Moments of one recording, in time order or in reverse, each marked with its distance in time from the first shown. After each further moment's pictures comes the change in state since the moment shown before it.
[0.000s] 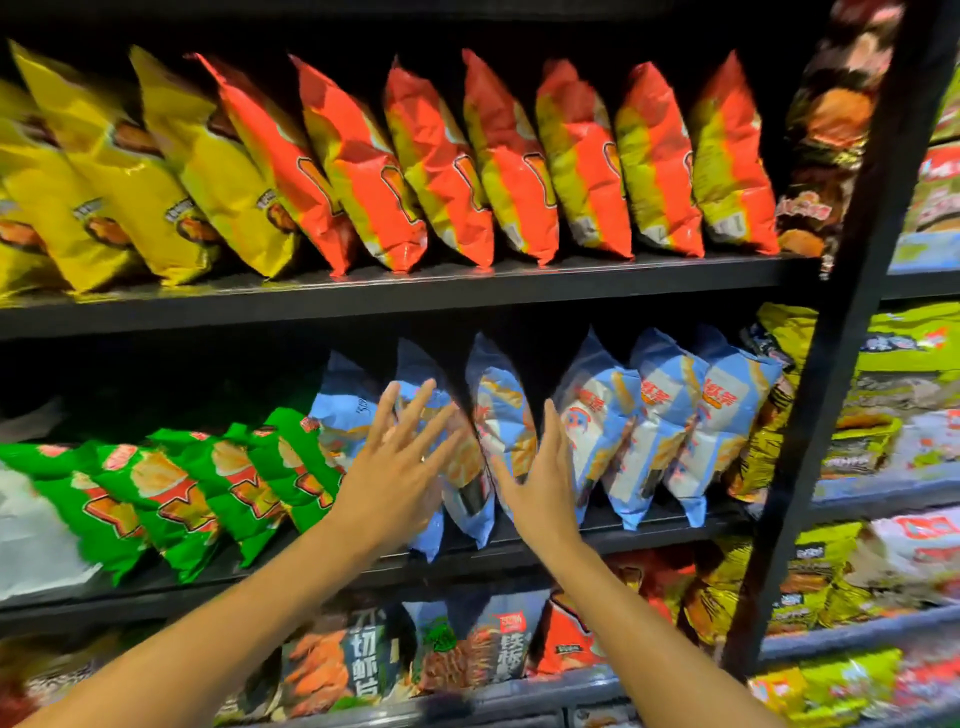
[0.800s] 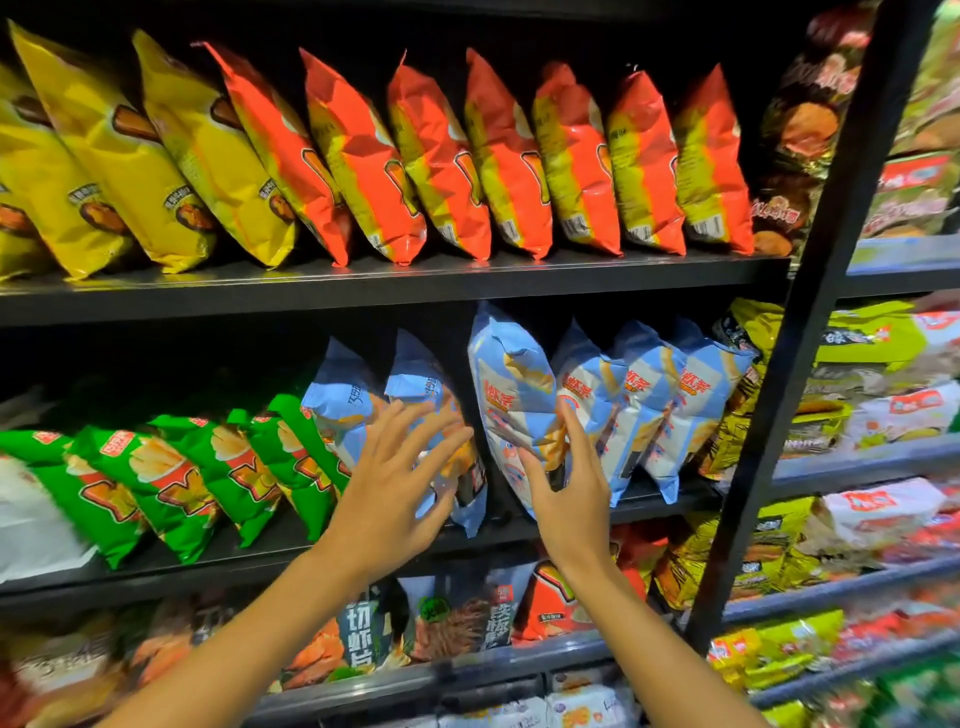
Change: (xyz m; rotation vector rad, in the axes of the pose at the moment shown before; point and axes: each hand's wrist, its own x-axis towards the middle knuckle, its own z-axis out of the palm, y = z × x) left_hand -0.023 0.017 -0.046 -0.559 0.074 -0.124; right_hand -0.051 -0.042 -0.055 0.041 0.138 -0.008
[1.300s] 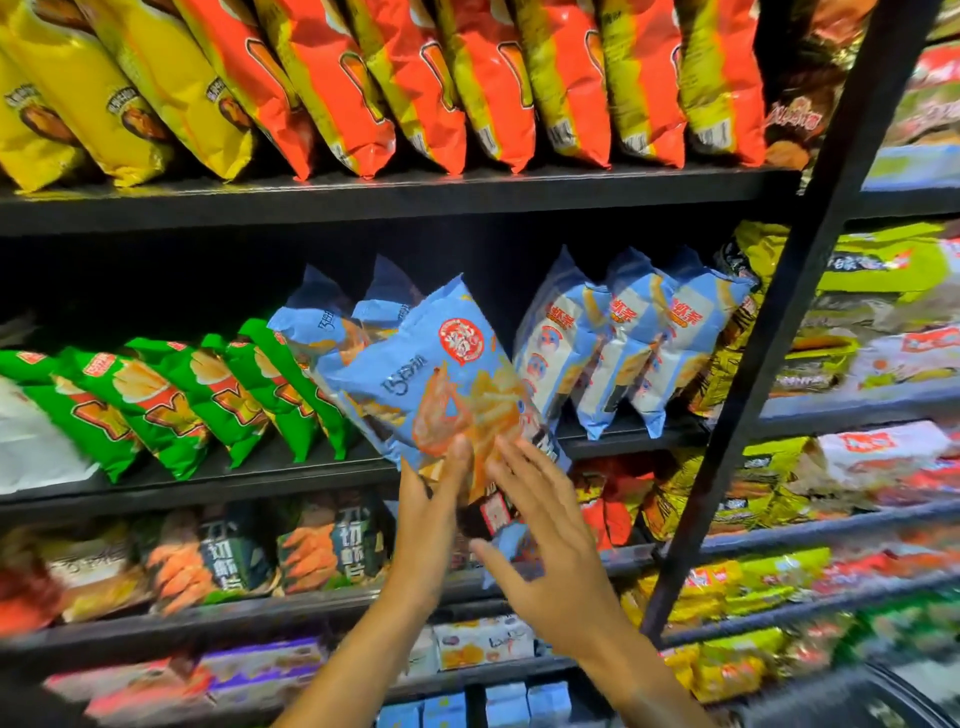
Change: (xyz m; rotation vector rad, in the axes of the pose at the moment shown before) left_hand -0.018 0.137 0.038 -1.294 0.375 -0.993; right_hand -0.098 0.005 -0.059 -0.036 -0.341 -0.422
